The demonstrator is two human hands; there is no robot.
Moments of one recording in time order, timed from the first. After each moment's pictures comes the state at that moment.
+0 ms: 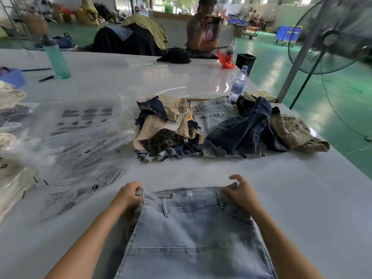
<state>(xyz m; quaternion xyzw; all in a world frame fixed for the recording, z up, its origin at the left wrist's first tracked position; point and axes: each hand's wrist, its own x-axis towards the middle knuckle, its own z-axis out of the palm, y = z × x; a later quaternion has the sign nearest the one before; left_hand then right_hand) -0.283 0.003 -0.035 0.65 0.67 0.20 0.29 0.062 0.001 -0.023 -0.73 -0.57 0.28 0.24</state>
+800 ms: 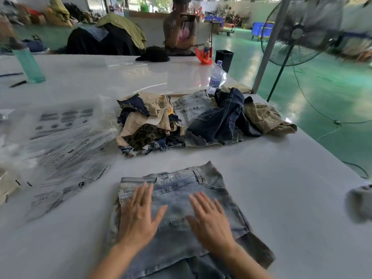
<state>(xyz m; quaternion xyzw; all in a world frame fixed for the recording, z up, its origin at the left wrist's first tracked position) -0.218 -0.105 -0.037 0.76 0.62 0.18 0.10 -0.003 -0.136 -0.042 -0.63 -0.77 0.06 0.12</state>
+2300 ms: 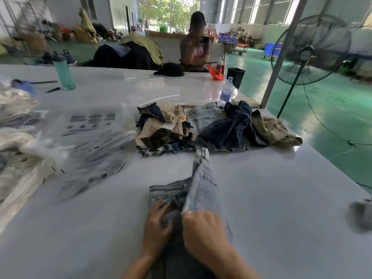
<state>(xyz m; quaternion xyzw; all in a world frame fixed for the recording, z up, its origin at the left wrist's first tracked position) -0.198 -0.155 -0.062 0.65 0.62 0.36 0.27 -0.068 -0.197 0.070 -0.59 -0.80 -0.08 0.02</state>
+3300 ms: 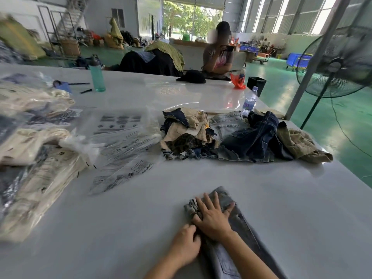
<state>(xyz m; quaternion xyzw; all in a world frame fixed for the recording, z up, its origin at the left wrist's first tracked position) -0.192 -0.167 -0.048 0.69 0.63 0.12 0.32 -0.072 -0.103 -0.053 -0.64 -0.76 0.13 -0.03</state>
